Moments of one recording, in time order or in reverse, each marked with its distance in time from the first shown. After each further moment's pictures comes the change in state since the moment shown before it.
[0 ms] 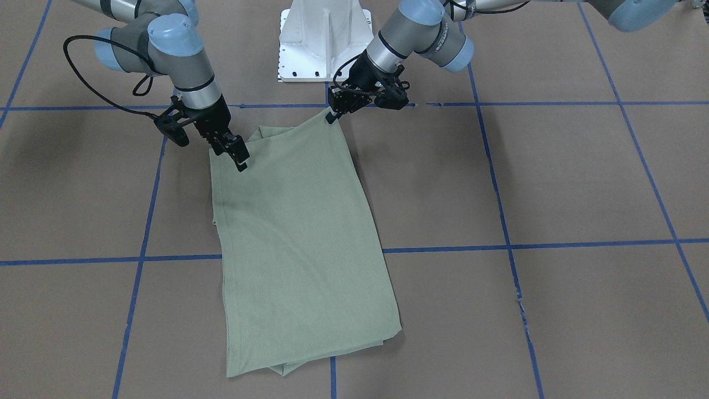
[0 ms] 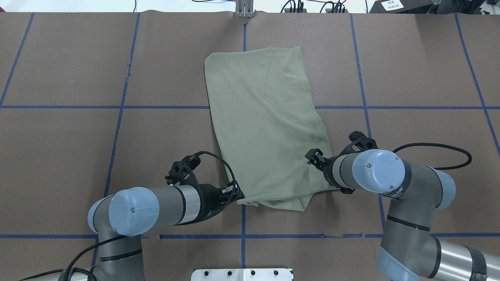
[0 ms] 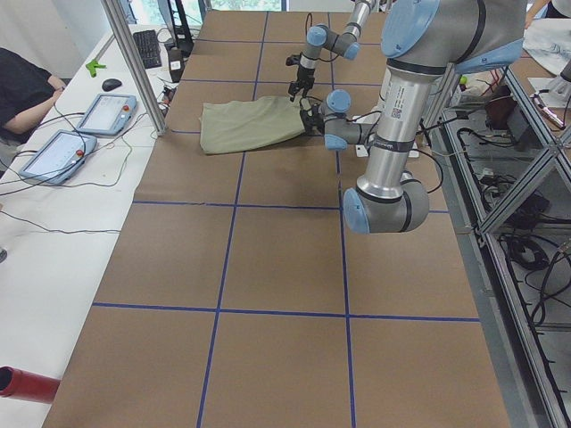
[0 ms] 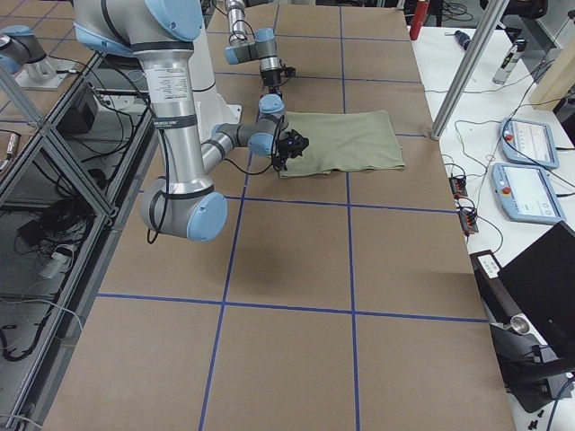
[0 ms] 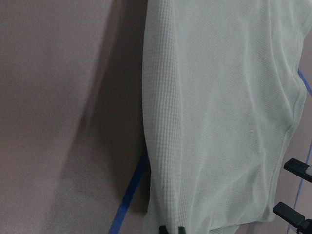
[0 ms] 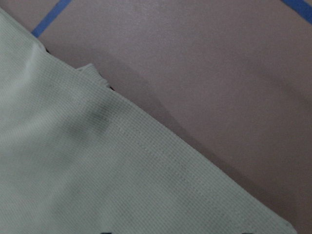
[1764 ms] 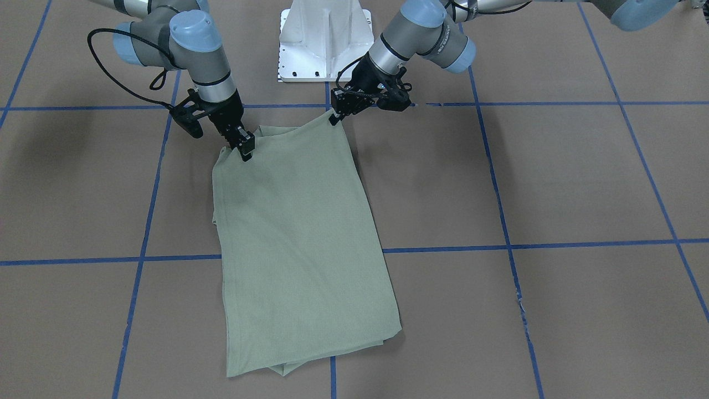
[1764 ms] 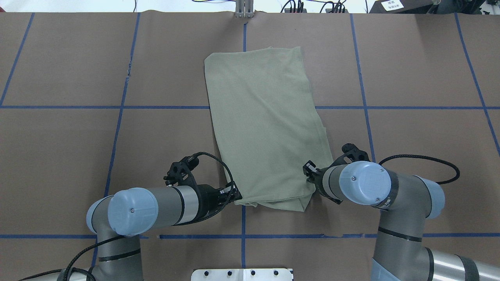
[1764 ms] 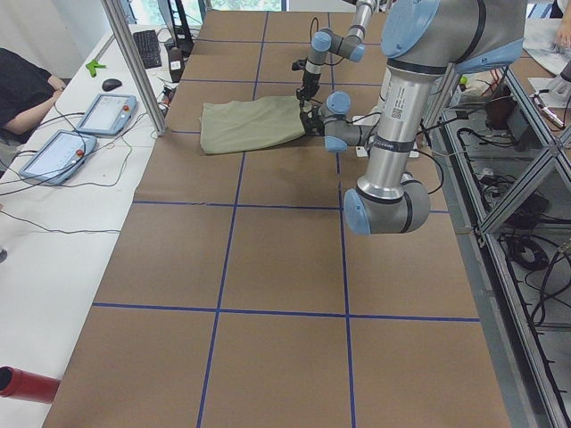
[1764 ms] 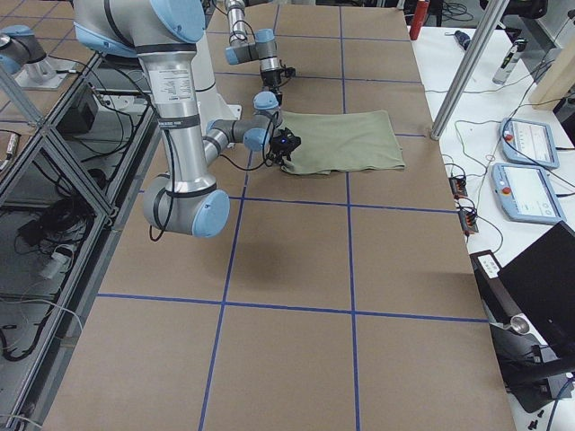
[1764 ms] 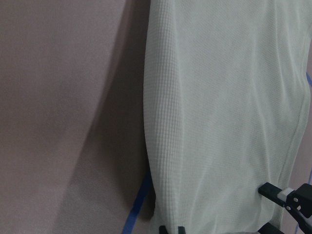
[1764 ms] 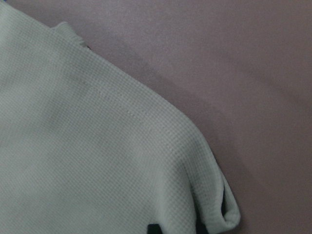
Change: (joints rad) left arm 0.000 0.007 0.004 -0.002 -0.001 0.005; right arm -0.047 0.024 0.009 -0.041 -0.010 0.088
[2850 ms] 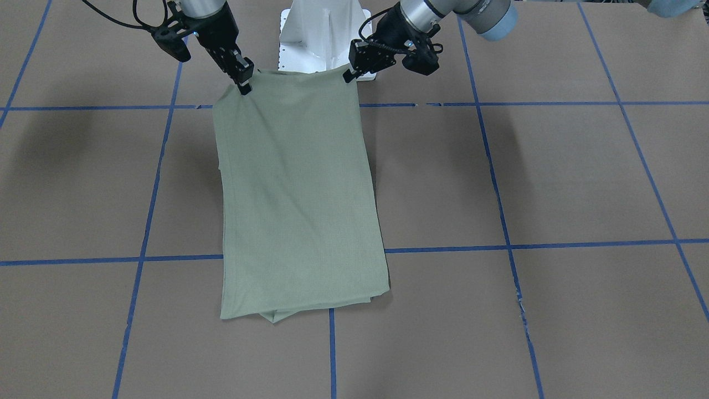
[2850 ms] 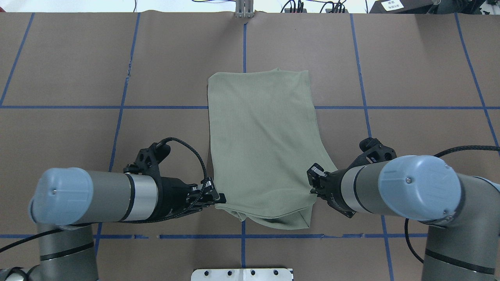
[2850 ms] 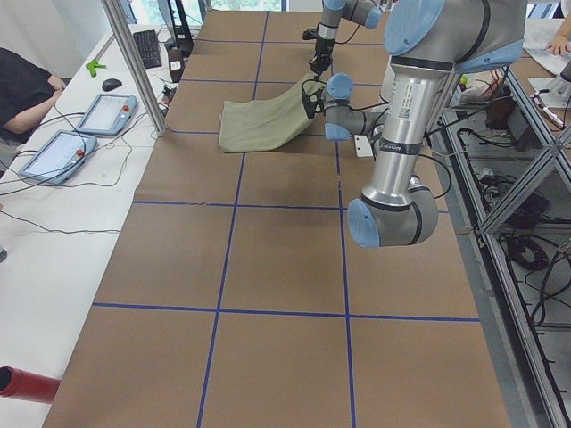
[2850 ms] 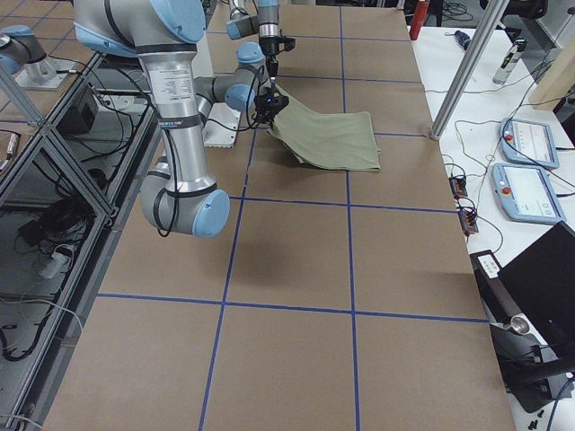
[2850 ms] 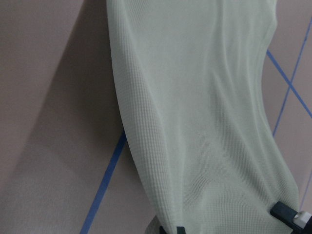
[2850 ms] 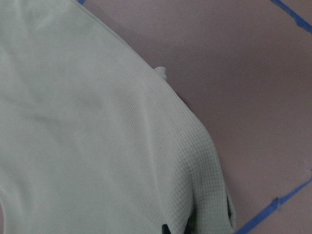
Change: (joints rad) left arm -0.080 0.132 -0.374 0.176 -0.209 0.012; right arm -0.016 0.009 0.449 -0.356 0.075 0.028
